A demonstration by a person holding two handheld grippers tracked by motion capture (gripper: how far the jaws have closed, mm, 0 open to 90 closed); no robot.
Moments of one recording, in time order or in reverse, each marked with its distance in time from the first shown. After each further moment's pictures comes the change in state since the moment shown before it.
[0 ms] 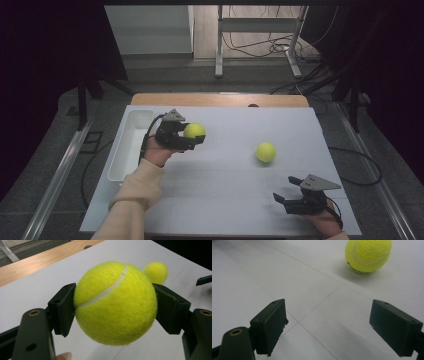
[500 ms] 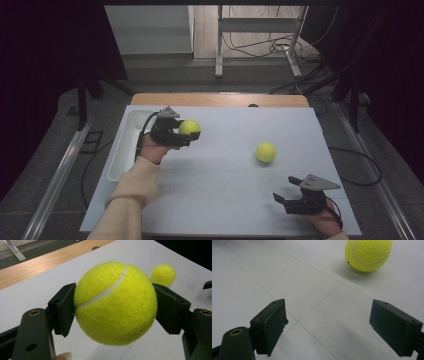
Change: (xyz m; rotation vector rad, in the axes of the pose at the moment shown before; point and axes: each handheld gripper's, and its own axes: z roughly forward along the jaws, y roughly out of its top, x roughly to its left) left arm 0.011 0.000 -0.005 -0.008 0.026 -0.019; right arm 0.000 0.000 0.001 0.005 -0.002 -0.001
